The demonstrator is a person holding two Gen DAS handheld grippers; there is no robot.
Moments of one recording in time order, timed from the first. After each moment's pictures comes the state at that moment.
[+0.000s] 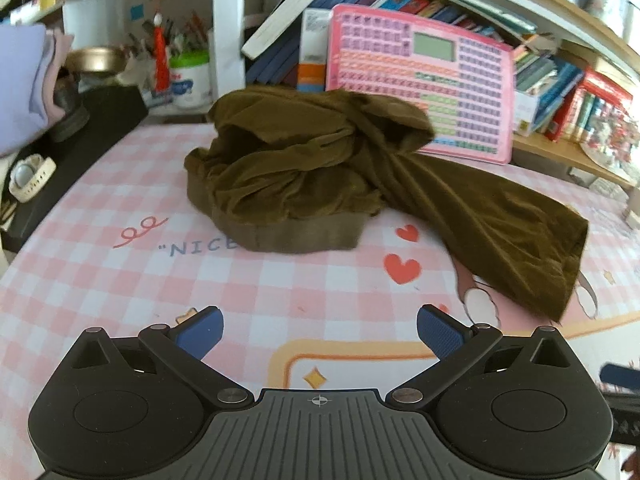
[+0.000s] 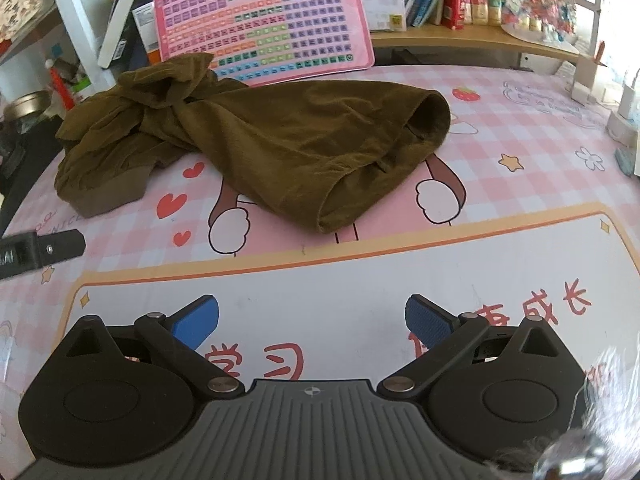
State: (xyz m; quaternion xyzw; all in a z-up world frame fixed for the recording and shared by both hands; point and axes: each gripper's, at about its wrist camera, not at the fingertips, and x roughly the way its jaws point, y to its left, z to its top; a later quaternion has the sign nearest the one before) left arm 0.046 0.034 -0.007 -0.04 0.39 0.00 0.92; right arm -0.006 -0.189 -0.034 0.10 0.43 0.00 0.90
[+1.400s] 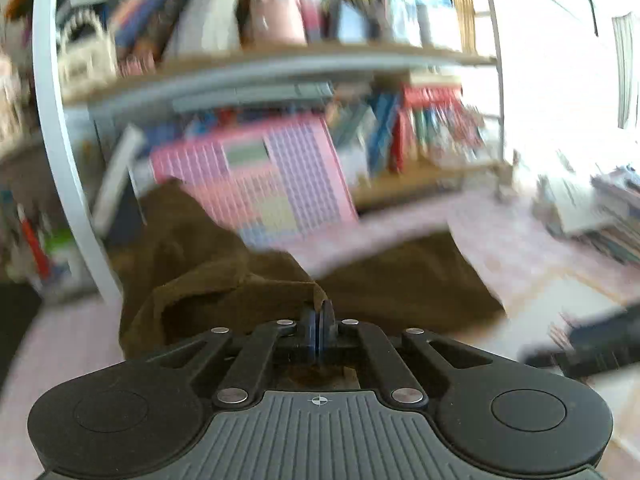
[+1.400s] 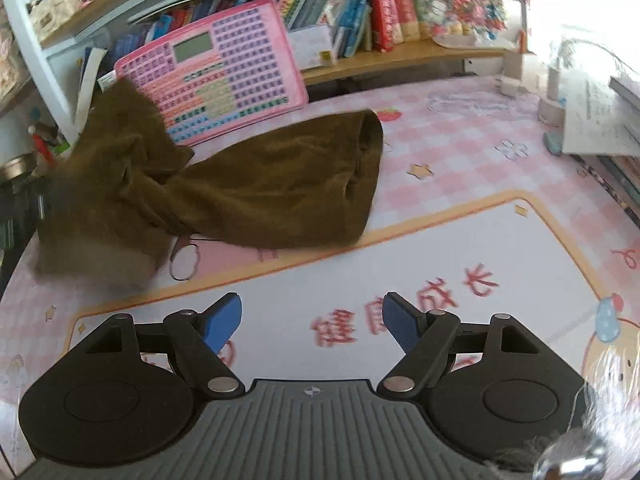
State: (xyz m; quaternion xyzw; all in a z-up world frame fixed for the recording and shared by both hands) left arm -0.003 -0.044 0.025 0.10 0.25 -0.20 0.94; right arm -0.058 -0.253 -0.006 0.15 0.39 -0.05 0.91
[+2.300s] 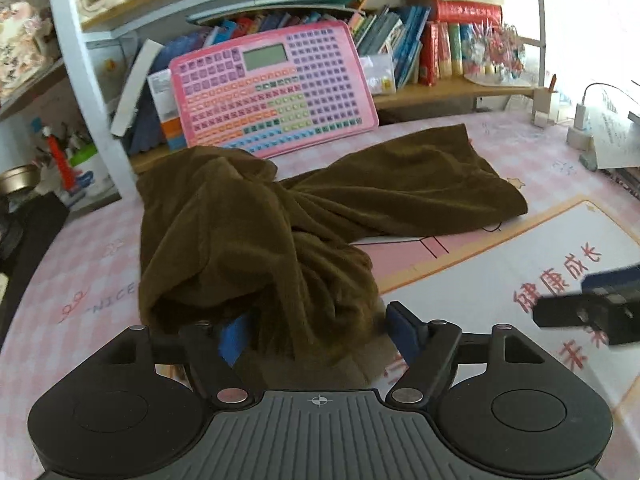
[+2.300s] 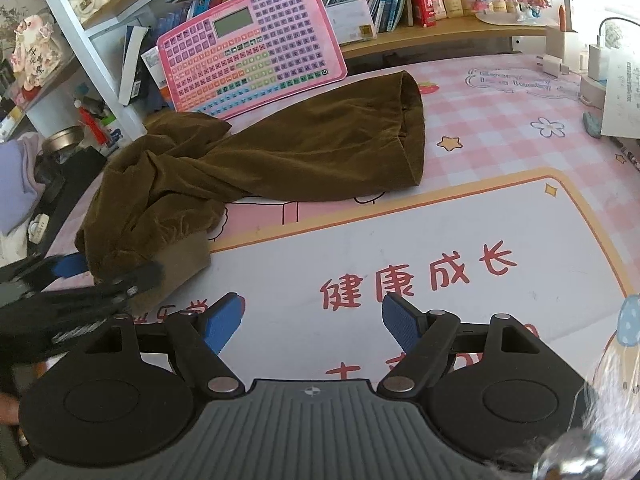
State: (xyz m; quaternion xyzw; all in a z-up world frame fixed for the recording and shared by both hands) left arm -0.005 -0.069 -0.004 0.09 0.35 -0.11 0.92; right arm -0.070 -0.266 -0.011 0.17 0.40 0.05 0.90
